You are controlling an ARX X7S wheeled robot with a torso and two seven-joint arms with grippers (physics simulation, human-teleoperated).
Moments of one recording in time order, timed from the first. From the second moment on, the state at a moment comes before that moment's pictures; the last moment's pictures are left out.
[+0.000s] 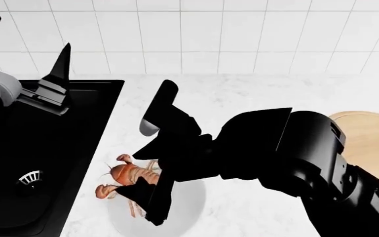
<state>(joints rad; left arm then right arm) -0.59 -0.64 -0.14 0.59 -0.41 -0.64 0.21 1.18 0.27 -0.73 -0.21 1.01 1.24 -0.37</state>
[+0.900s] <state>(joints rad) -0.60 -0.64 -0.15 0.60 -0.43 -0.65 0.19 1.29 0.37 -0.46 -0.34 1.21 1.44 -0.06</state>
